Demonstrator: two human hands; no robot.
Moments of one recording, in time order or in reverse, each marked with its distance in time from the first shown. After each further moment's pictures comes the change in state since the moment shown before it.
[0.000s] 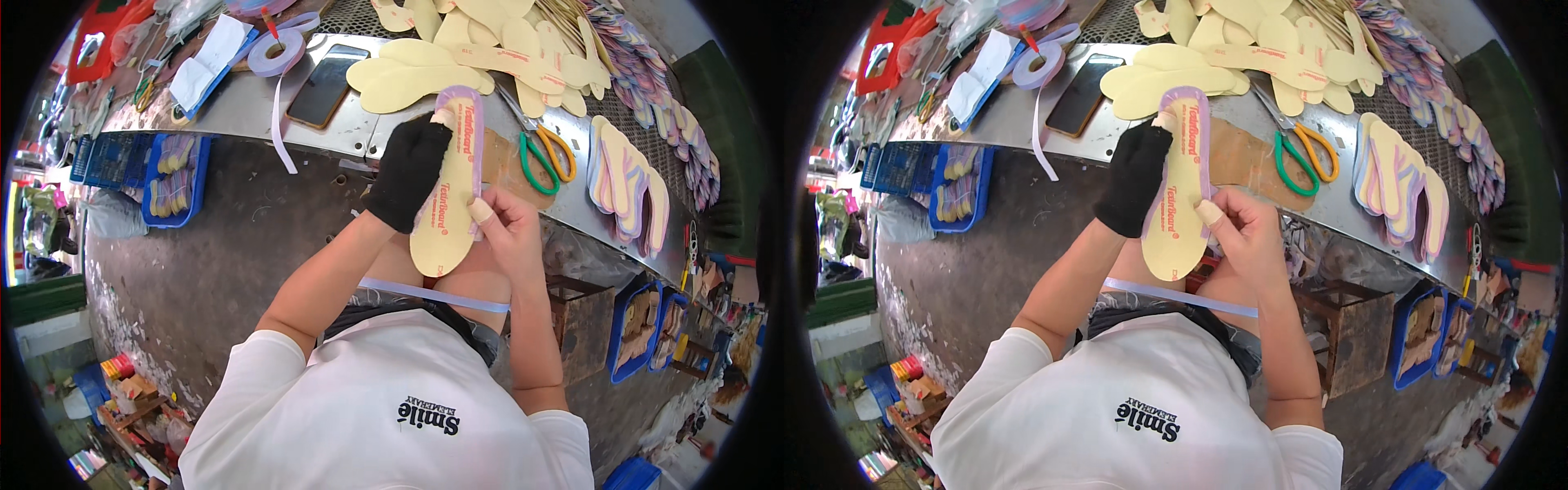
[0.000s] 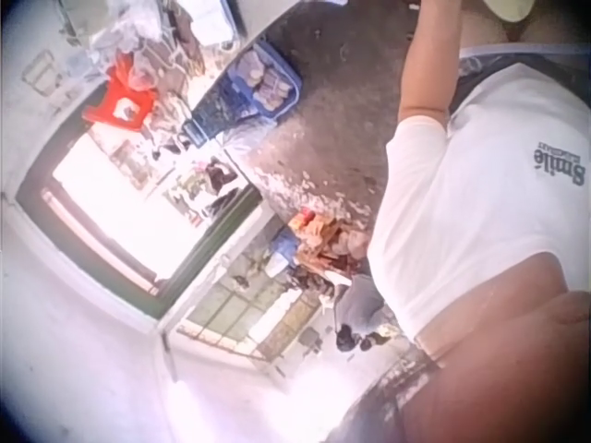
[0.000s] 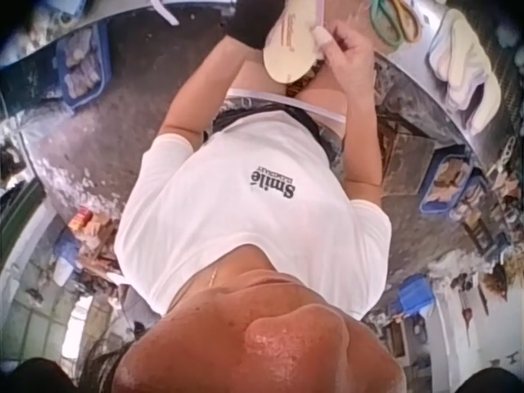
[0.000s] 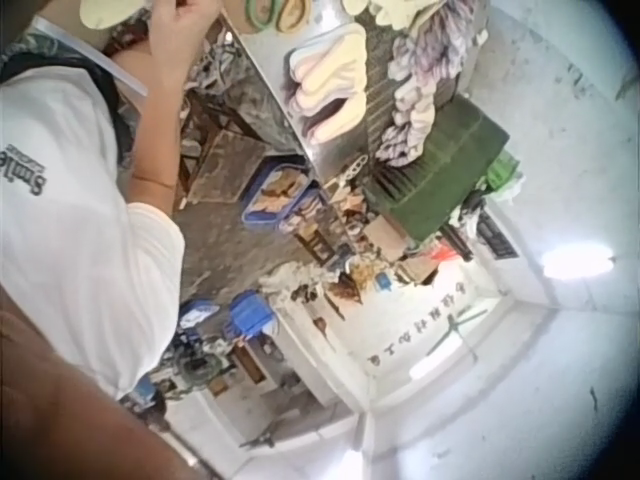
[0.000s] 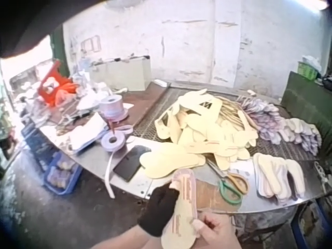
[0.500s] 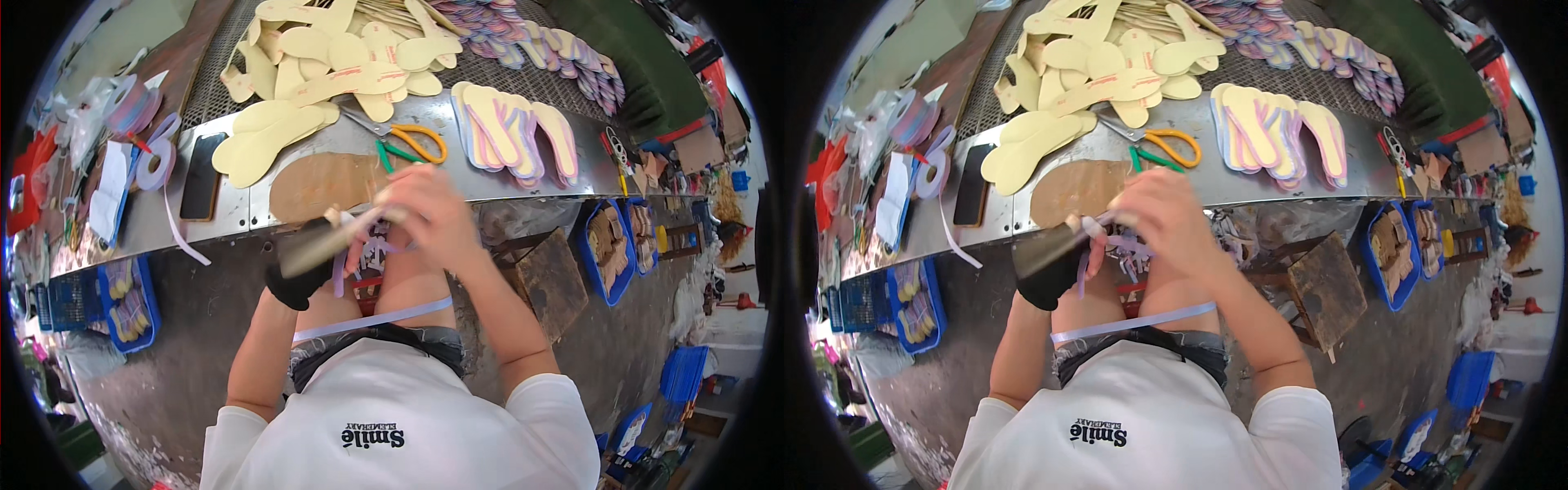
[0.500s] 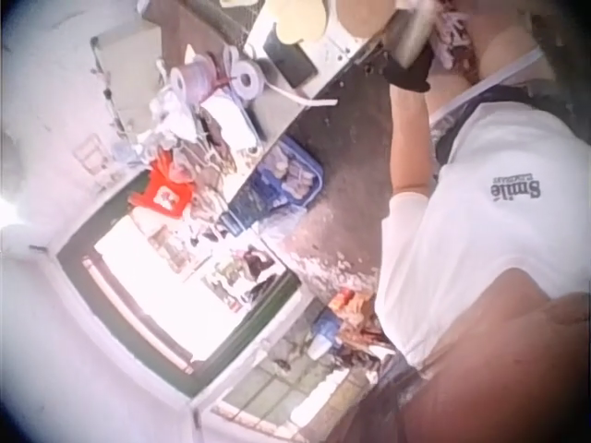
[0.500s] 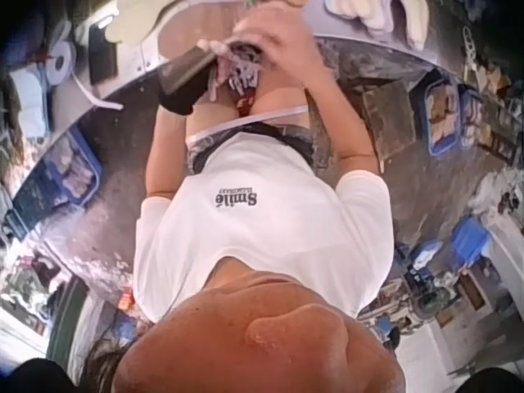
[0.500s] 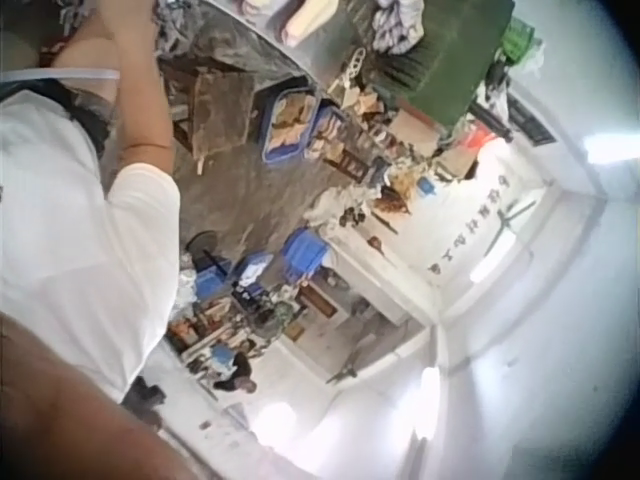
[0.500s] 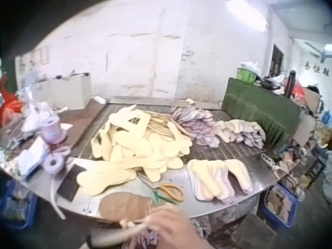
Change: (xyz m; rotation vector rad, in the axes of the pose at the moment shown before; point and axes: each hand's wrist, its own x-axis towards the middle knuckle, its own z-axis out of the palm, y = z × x) left_hand -0.013 -0.026 0.004 -0.185 -0.774 -0.361; right_hand -0.006 -0.013 -0.080 -0.904 0.122 -0.748
